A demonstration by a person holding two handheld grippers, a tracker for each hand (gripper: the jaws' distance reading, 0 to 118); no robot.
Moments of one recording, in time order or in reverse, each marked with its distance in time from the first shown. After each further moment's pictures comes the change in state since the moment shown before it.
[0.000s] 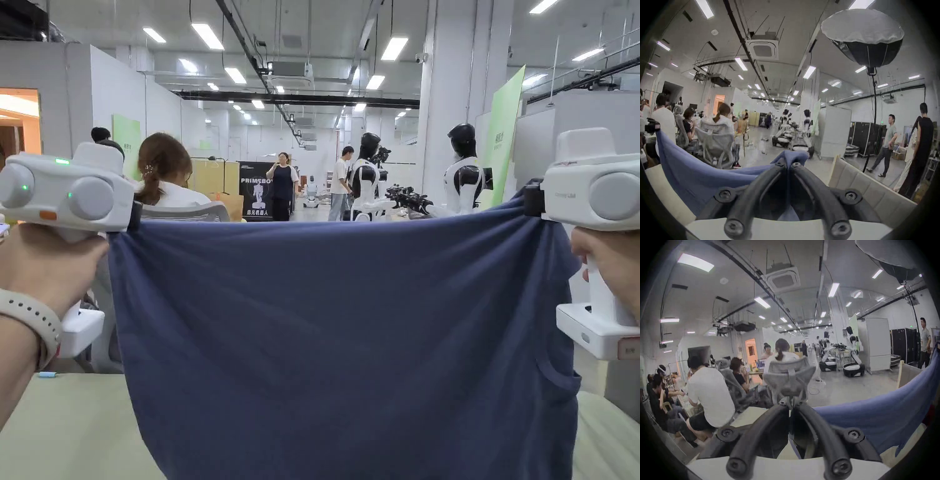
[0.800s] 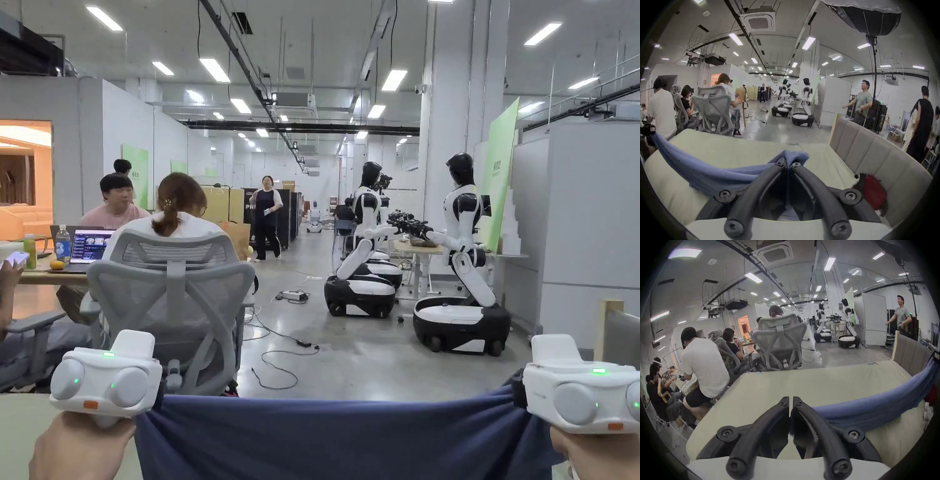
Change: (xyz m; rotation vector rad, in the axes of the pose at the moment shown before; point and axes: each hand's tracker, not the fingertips) left arm 0.018 -0.176 0.050 -0.308 -0.082 -0.029; right arm -0.001 -0.187 0.042 -0.331 0.000 -0.019
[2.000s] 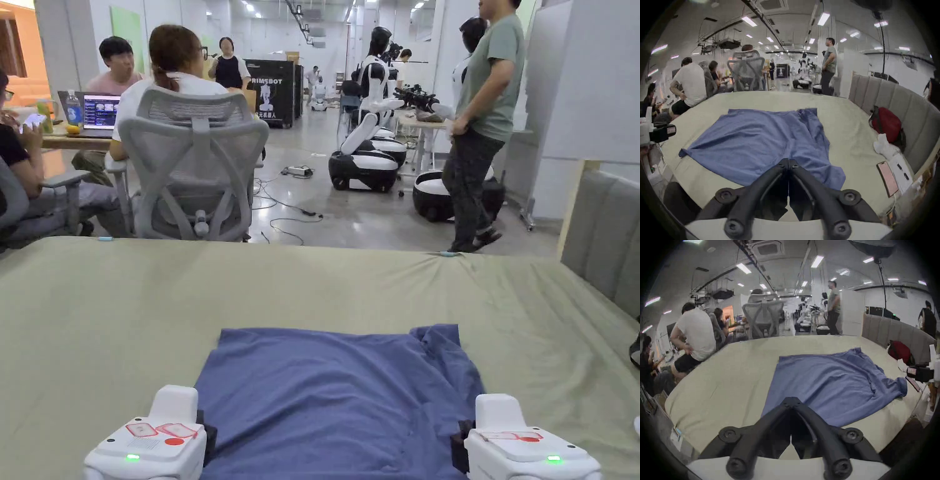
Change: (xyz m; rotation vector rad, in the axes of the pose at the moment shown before) left arm 0.055 -0.297 0.181 -0.031 -0.187 0.006; right arm -0.075 -0.284 0.199 -0.196 0.203 0.023
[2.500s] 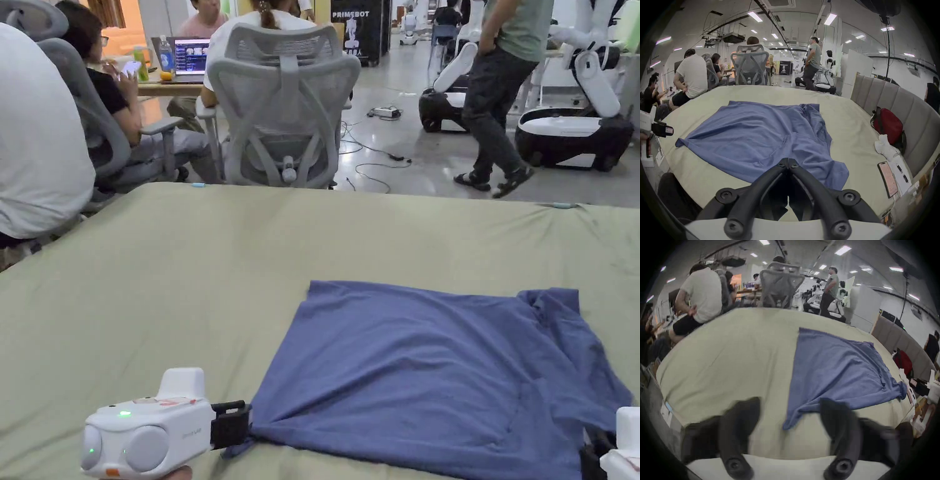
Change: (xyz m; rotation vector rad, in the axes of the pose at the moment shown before) left arm -0.120 -0.046 -0.036 -0.251 -0.035 0.239; right arm 0.007 -0.017 -0.015 -0.047 0.006 0.034
